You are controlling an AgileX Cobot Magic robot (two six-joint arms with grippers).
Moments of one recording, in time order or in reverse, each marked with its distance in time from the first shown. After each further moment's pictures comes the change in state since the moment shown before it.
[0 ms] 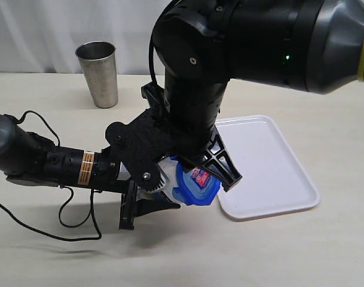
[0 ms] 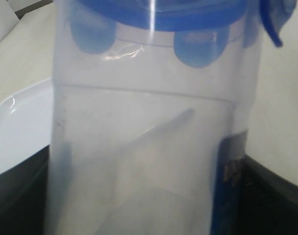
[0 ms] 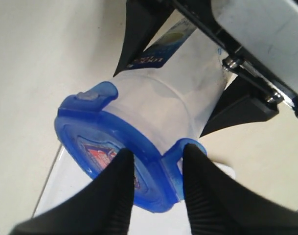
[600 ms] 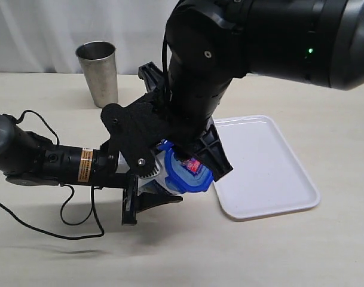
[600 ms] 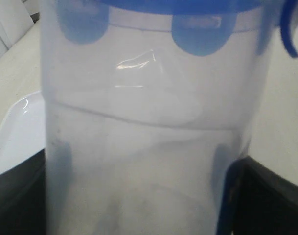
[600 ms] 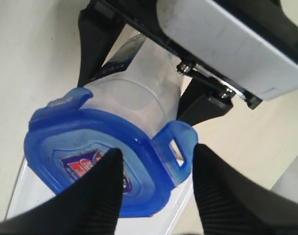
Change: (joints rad) left arm 0.003 0.000 0.000 -0.037 -0.030 -0.031; right arm -0.006 -0.058 0.021 -0.019 -0.120 0.038
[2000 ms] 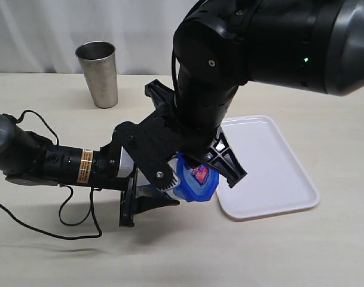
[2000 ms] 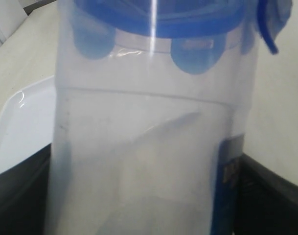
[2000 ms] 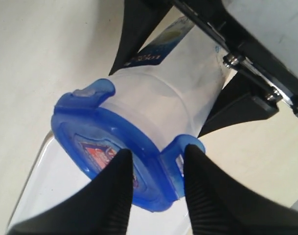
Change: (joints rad) left arm 0.000 0.000 0.000 0.016 0.036 0.029; right arm -0.018 0.041 0.046 0.043 0.019 -0.119
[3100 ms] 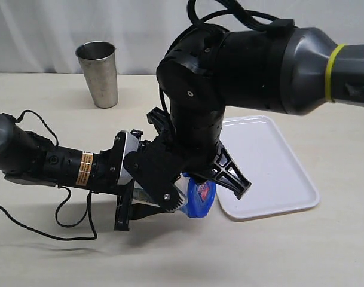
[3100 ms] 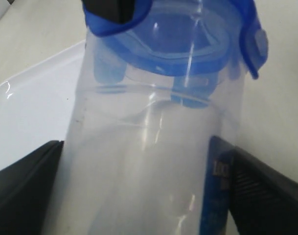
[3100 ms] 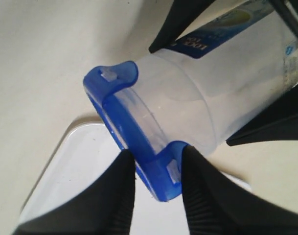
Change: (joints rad) left arm 0.005 0.000 0.000 0.047 0.056 0.029; right arm 0.012 0.058 0.010 -0.048 0.046 -0.038
